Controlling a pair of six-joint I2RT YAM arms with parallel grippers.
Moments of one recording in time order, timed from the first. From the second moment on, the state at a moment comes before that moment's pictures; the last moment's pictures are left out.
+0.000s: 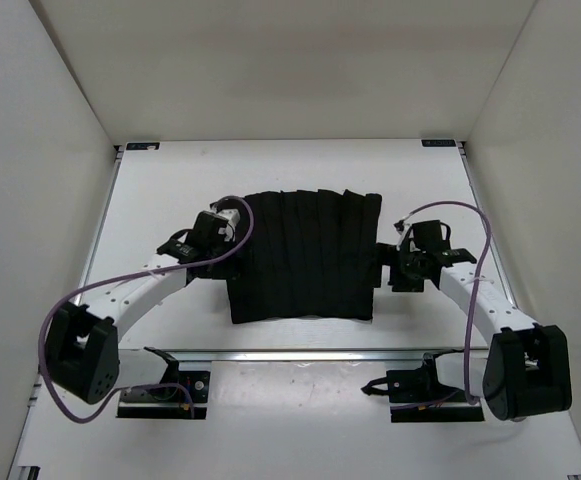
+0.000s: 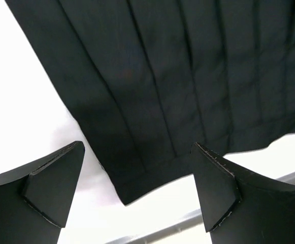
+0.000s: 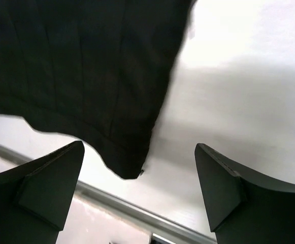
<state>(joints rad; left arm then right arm) -0.46 1.27 0.80 -0.45 0.07 -0.39 0.13 1.17 0.68 -0.55 -0.36 0.24</state>
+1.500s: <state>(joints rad) -0.48 1.18 0.51 -0.36 0.16 -0.69 0.26 1.36 0.62 -0.56 -0.41 0.29</state>
